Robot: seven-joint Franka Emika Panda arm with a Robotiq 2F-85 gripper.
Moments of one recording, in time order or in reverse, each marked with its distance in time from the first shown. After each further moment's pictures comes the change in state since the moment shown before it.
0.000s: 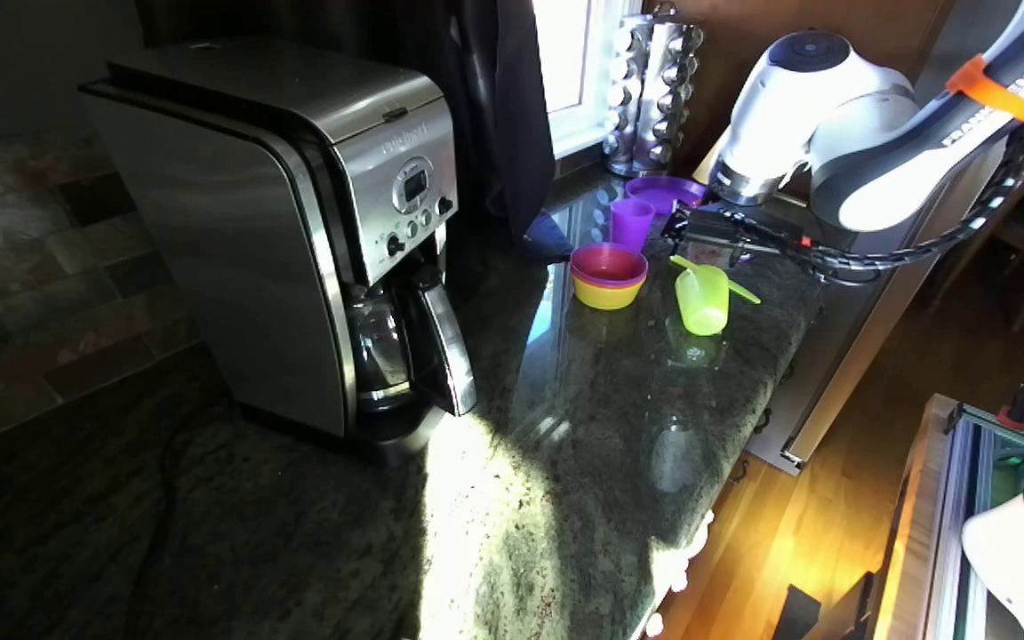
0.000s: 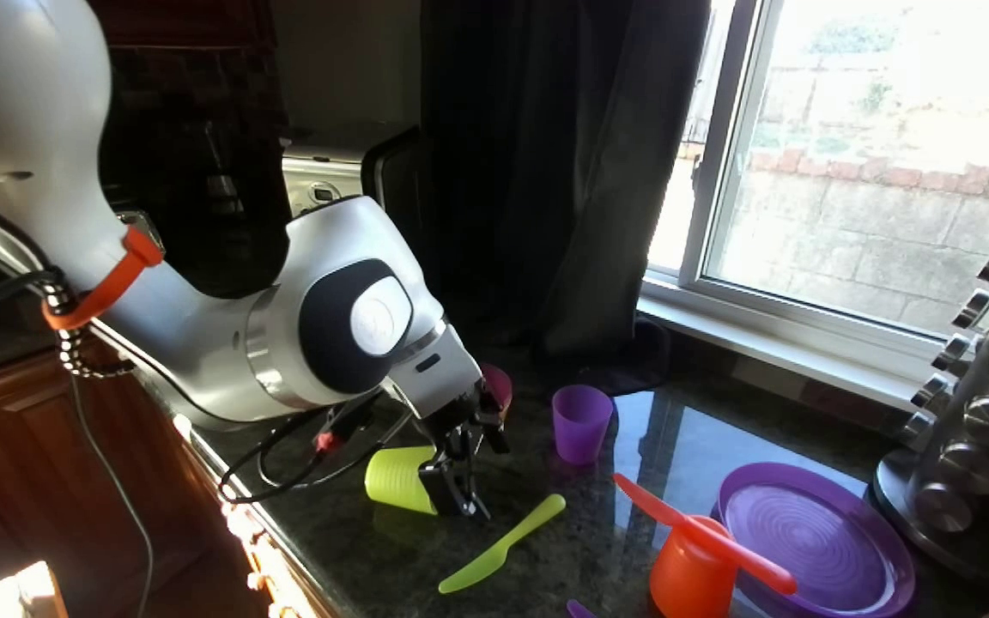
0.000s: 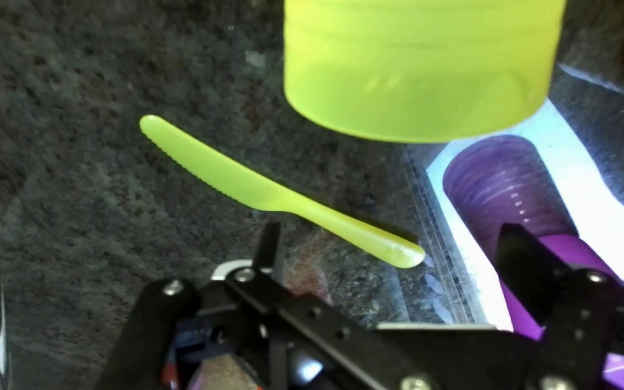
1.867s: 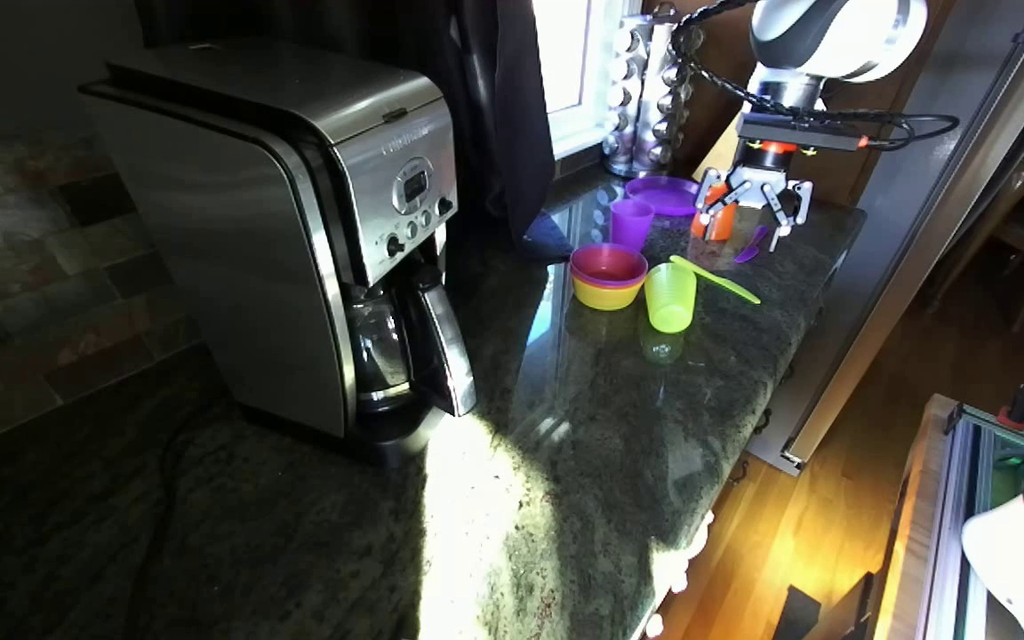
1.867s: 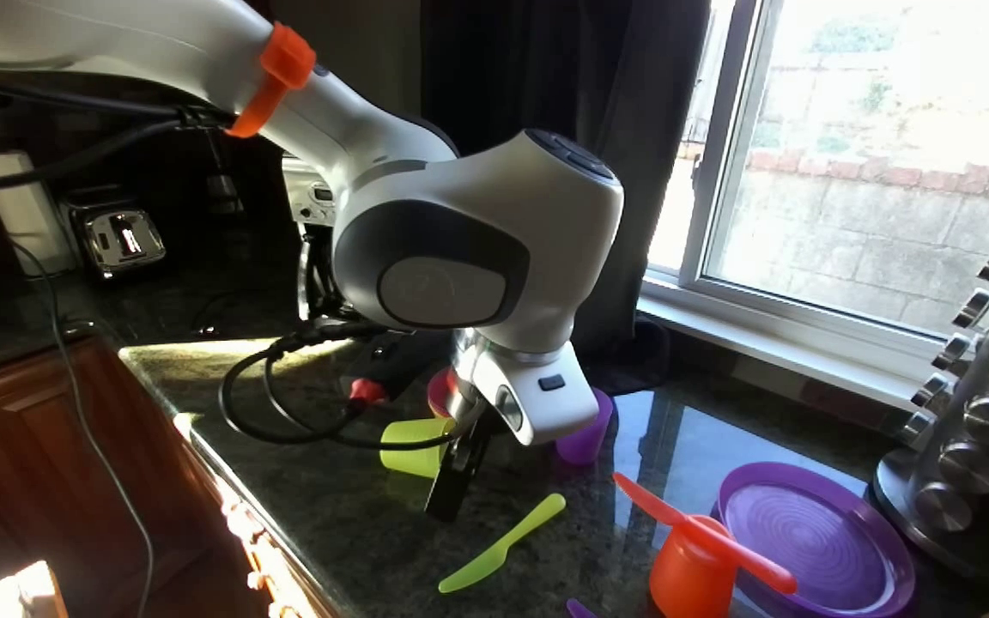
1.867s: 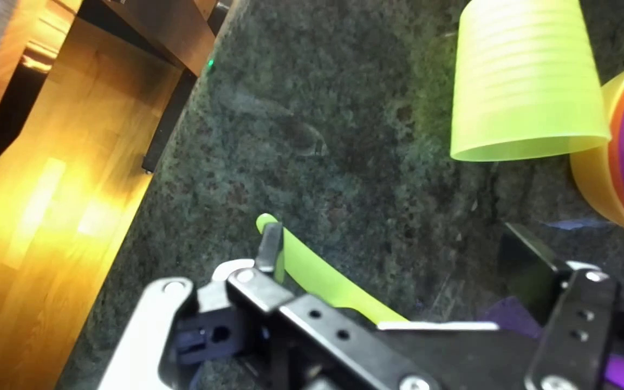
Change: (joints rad) arm 0.028 0.010 -0.143 0.269 1.119 -0.720 -1.100
